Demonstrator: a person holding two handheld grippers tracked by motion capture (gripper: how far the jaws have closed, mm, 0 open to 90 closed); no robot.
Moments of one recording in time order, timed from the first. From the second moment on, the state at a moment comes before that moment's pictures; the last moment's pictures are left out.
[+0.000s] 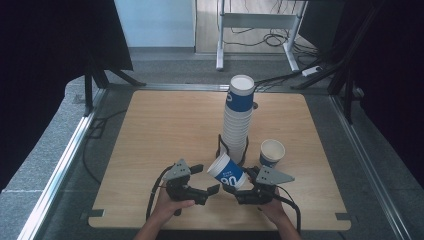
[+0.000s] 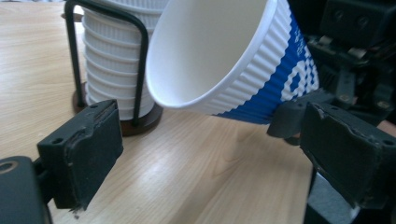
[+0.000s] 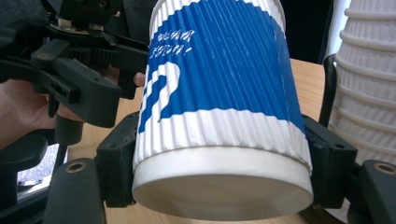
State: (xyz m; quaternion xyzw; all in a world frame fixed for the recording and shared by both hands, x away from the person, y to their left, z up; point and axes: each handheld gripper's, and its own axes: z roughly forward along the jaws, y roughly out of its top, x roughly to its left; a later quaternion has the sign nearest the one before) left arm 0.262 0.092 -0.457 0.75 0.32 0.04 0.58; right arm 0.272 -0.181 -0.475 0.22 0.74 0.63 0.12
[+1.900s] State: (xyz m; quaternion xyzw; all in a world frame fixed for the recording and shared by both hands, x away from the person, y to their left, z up) left arm 0.279 0.090 -0.469 0.69 0.30 -0.09 0.66; right arm 0.264 -0.162 -0.486 0.16 0.75 0.64 0.09
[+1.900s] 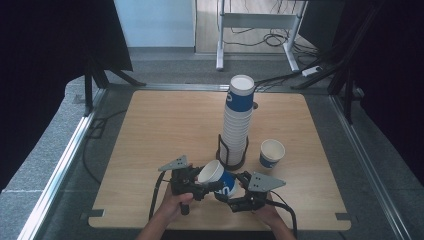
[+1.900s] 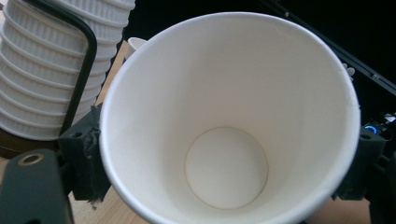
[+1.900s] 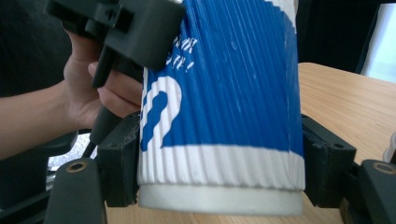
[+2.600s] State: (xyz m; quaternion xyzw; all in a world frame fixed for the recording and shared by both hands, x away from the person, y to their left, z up) left arm 0.275 0.089 -0.468 0.69 0.29 -0.07 0.66; right arm 0.265 -0.162 -0.486 0.16 0.75 0.64 0.07
